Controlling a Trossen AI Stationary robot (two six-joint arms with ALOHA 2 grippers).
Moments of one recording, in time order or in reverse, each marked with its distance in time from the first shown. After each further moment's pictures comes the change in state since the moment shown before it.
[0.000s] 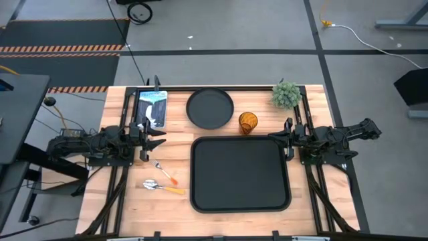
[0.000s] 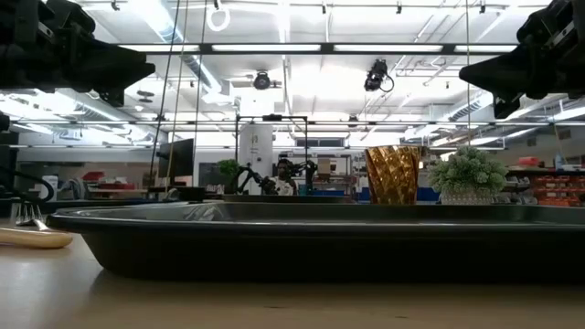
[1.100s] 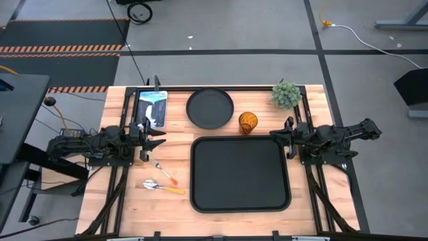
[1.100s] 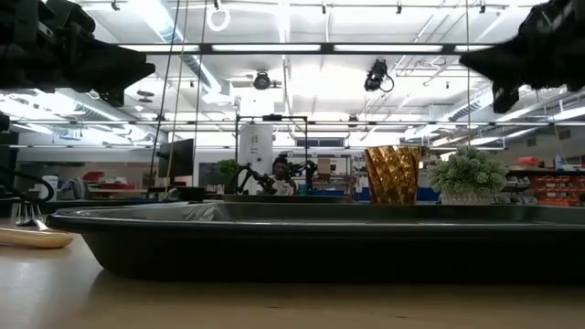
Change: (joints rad) left arm 0.000 0.000 0.000 0.000 0.000 0.000; right arm -0.003 0.000 0.000 0.131 0.009 0.071
